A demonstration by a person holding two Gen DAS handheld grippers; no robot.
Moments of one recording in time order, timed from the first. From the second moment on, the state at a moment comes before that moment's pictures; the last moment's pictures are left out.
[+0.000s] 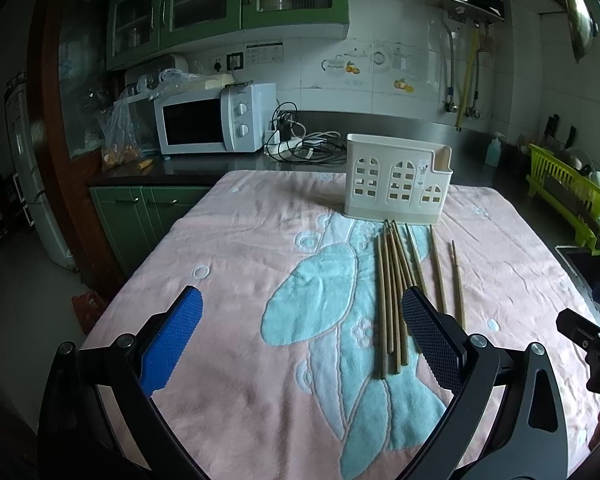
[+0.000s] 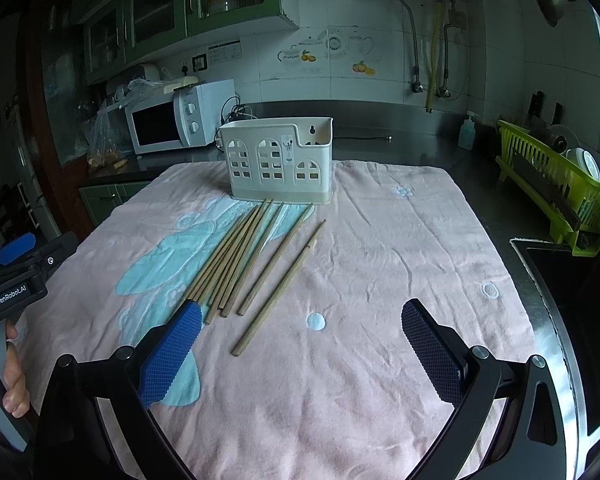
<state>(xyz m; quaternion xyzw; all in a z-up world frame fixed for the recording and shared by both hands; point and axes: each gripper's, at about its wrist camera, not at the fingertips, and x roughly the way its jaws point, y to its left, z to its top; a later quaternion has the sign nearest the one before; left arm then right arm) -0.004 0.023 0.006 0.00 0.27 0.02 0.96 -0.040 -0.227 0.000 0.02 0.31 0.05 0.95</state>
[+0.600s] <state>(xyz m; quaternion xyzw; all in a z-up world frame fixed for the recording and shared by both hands) 0.016 0.008 -0.063 0.04 0.36 -0.06 0.93 -0.029 -0.228 -0.016 0.02 0.33 0.04 0.94</state>
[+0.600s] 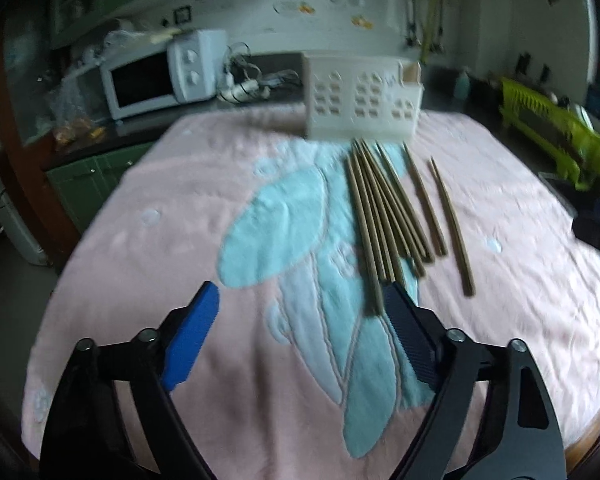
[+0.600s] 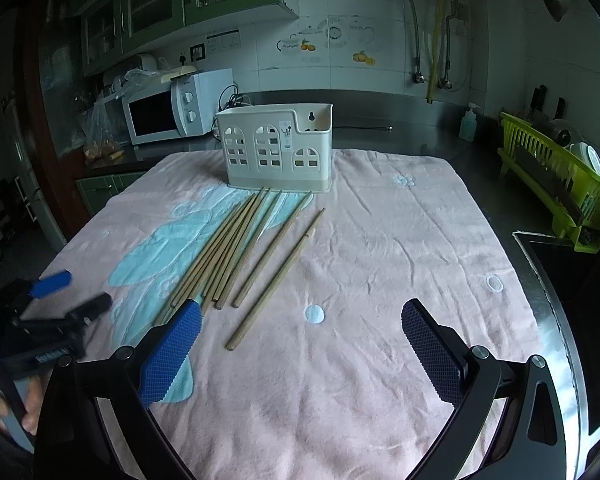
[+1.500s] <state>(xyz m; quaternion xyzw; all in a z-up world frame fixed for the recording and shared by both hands) 0.061 -0.007 -0.103 0.08 0.43 -0.10 0.90 -0.007 -0.230 -0.038 0.02 0.36 0.05 0.93</state>
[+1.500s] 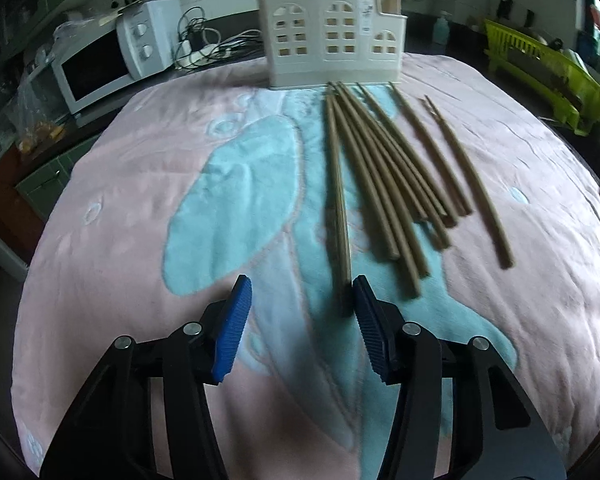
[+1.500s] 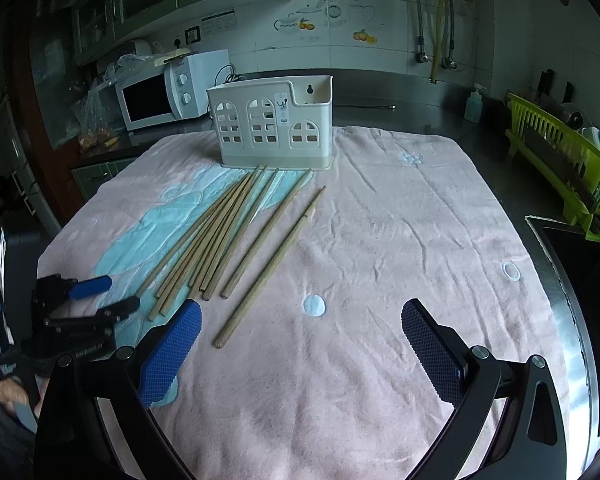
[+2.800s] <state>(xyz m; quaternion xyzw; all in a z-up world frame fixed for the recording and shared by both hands) 0.093 -0.003 -0.105 0.02 0.43 -0.16 0.89 0.033 -0.175 -0.090 0.00 0.45 0.06 0.89</state>
